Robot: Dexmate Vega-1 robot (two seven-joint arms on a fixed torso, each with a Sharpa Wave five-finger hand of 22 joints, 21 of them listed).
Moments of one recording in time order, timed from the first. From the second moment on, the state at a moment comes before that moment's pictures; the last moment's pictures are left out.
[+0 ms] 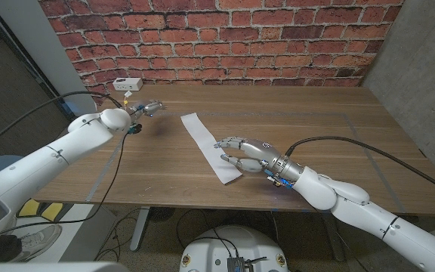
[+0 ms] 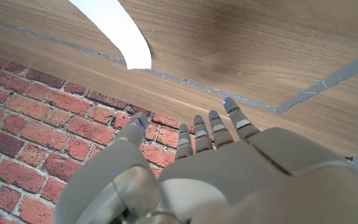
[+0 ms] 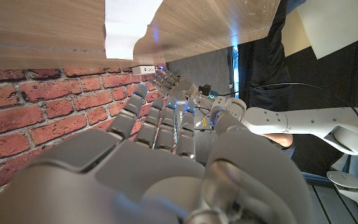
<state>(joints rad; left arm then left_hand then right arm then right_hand) 0.65 0.96 0.55 -1.69 -0.14 0.50 -0.02 0.35 0.12 0.63 -0.10 0.17 0.05 -0.02 0.19 0.17 0.08 0.00 0.24 0.18 0.10 0.01 0.20 0.17 -0.06 0.11 0.64 0.18 -1.07 -0.77 -0.57 -1.81 -0.55 0.53 -0.21 0.52 0.20 0.47 -0.01 0.18 0.41 -0.02 0.22 0.18 0.36 0.05 0.23 0.19 0.26 -0.01 0.26 0.21 0.32 0.09 0.22 0.17</state>
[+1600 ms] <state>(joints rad) 0.21 0.75 0.90 -1.39 0.19 0.57 -0.46 0.40 0.02 0.55 -0.16 0.17 0.20 0.02 0.20 0.18 0.25 0.02 0.26 0.20 0.23 0.03 0.23 0.17 -0.03 0.15 0.60 0.18 -0.99 -0.75 -0.70 -1.67 -0.58 0.52 -0.16 0.53 0.20 0.50 0.01 0.18 0.45 -0.02 0.22 0.18 0.38 0.05 0.22 0.19 0.26 -0.02 0.26 0.22 0.33 0.08 0.21 0.17</state>
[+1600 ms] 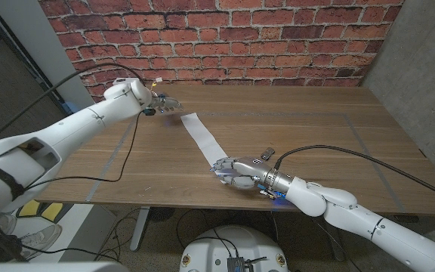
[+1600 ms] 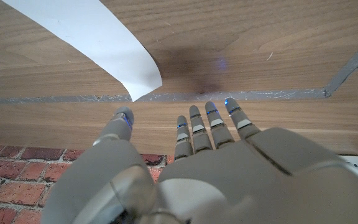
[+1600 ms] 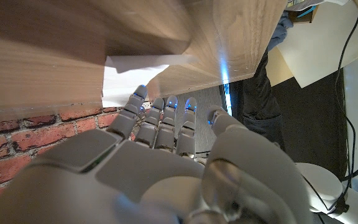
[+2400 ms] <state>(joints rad) -0.07 0.55 1.09 -0.99 0.30 0.47 -0.78 0.51 0.03 0.53 -0.17 0.17 0.30 0.03 0.22 0.18 0.36 0.01 0.27 0.20 0.29 0.01 0.24 0.18 0.00 0.14 0.60 0.19 -0.99 -0.75 -0.70 -1.65 -0.56 0.54 -0.18 0.54 0.20 0.51 0.01 0.18 0.46 -0.02 0.21 0.18 0.39 0.05 0.22 0.19 0.26 -0.02 0.26 0.22 0.33 0.08 0.21 0.17</state>
